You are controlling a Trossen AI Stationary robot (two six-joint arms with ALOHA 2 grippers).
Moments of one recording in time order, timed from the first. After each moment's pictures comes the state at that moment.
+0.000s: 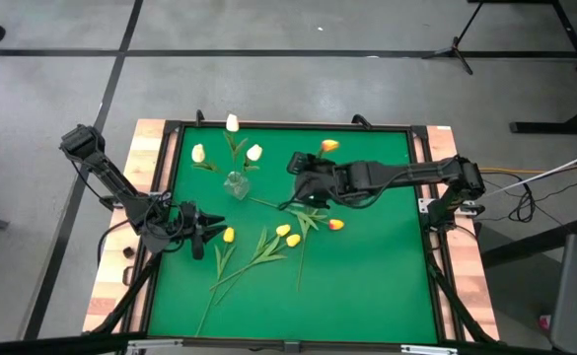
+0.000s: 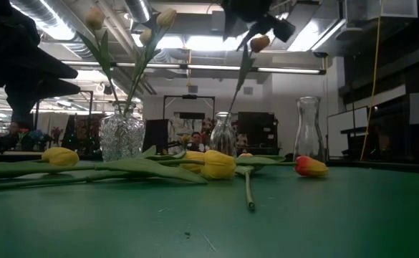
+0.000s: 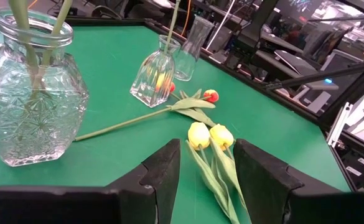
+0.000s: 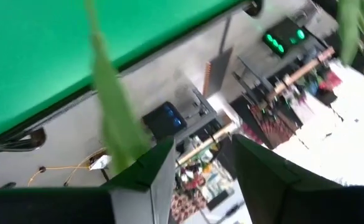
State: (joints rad) left arm -0.81 0.86 0.08 0.37 -1.08 -0.83; right arm 0.09 1.77 1.70 -0.90 0.87 -1.48
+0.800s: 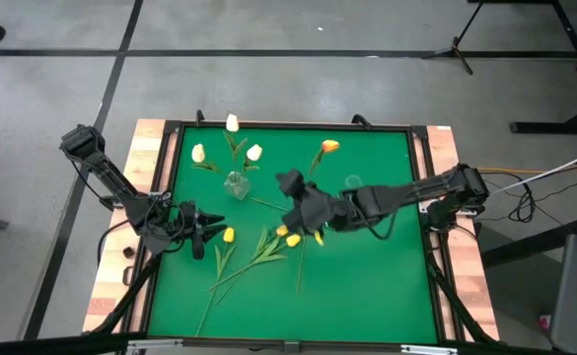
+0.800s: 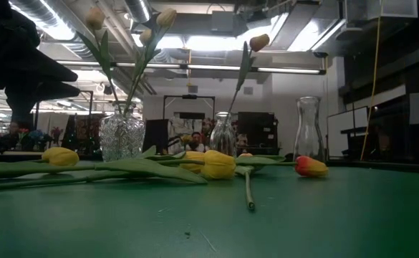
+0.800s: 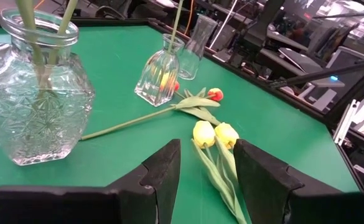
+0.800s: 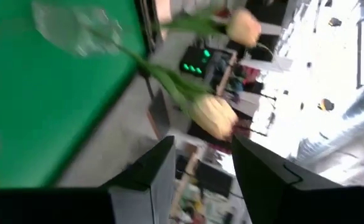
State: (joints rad) left arm -0.81 0.86 0.08 0.35 -1.09 -0.84; right arm 0.27 1.77 1.70 -0.45 0.87 -1.34
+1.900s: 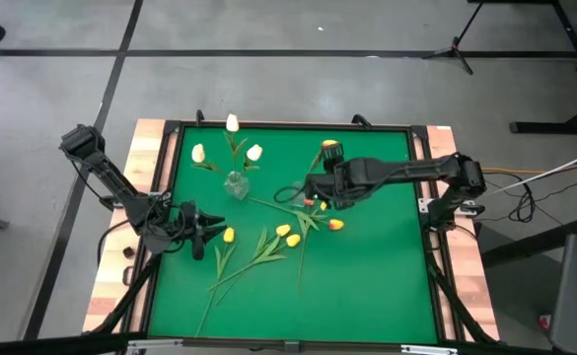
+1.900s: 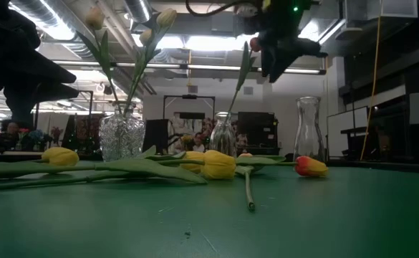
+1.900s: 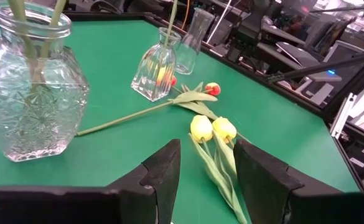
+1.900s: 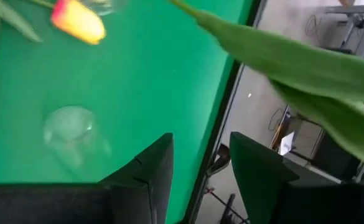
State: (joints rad) left arm -0.81 0.86 0.08 0.34 -1.06 -0.84; right arm 0.03 1.75 1.62 -1.24 0.64 -0.33
